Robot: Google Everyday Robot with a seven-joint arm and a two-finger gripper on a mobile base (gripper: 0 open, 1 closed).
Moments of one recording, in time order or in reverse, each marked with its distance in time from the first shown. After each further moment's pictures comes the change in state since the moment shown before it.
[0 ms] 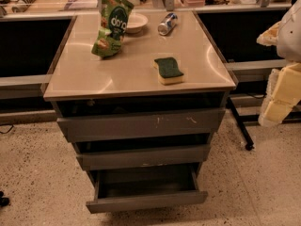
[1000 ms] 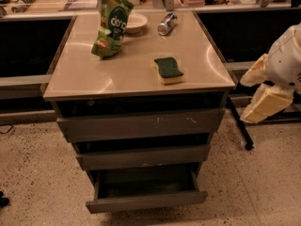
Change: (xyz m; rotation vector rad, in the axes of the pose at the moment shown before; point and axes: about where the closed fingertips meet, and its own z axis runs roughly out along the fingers) arm 0.008 0.010 0.046 -0.027 -0.067 -0.023
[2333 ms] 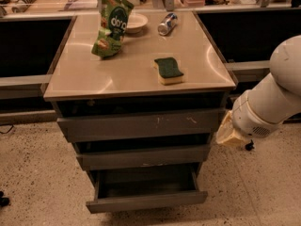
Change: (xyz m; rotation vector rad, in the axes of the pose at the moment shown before) arm 0.021 0.039 0.130 -0.110 -0.013 -0.053
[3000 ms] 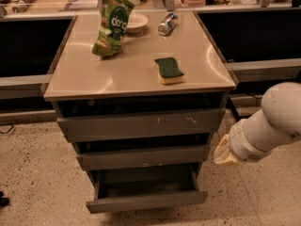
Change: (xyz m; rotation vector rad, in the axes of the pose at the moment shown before) arm 0.032 0.017 0.075 -0.019 -0.032 -0.052
